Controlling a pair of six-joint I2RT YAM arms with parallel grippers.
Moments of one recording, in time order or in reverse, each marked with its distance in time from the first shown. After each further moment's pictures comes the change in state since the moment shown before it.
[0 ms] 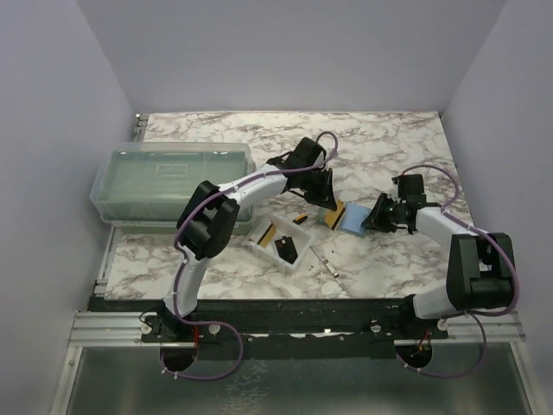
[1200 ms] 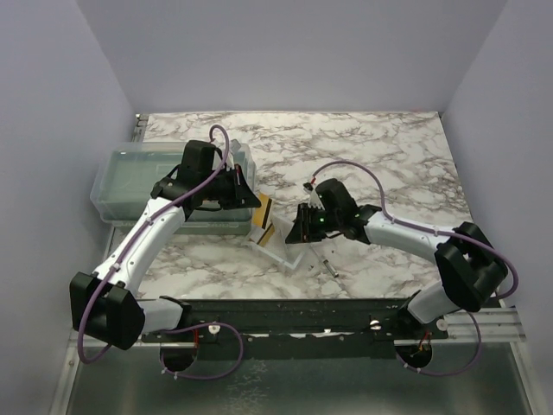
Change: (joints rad) left arm 0.383 -0.856 -0.586 -0.188 0.043 0.052; right arm 0.690 0.067 0.144 0.190 -0.094 0.241
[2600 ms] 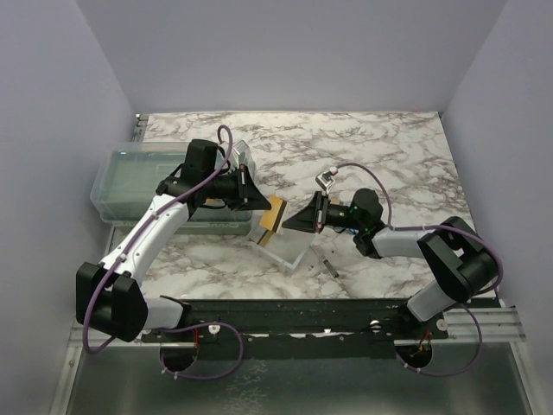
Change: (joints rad) left arm 0.001 0.047 -0.010 0.092 0.238 -0.099; right arm -0.140 0.057 -0.292 1.126 -0.414 0.553
